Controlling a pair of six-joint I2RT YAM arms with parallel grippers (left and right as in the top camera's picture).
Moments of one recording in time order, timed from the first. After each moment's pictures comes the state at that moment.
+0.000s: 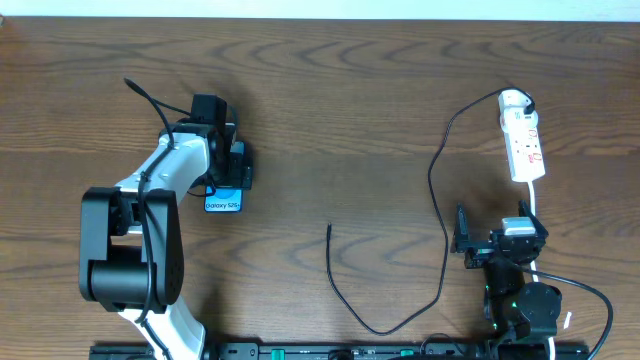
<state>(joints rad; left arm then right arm) -0.06 1.88 1.14 -0.68 -0.03 -0.04 0.03 0.01 0.01 -0.07 -0.02 -0.09</state>
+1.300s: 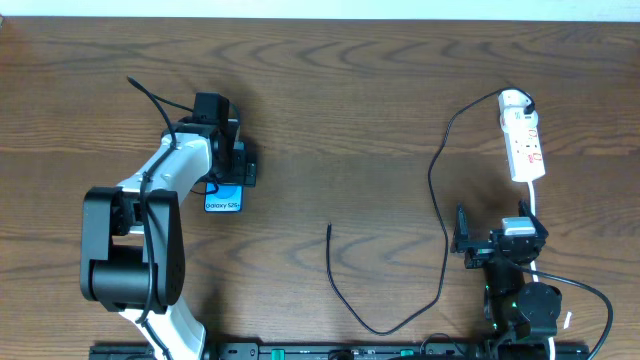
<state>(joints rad) -0.08 1.88 1.14 -0.64 -0.01 -0.03 0.03 0.01 0.01 -0.07 -0.02 -0.09</state>
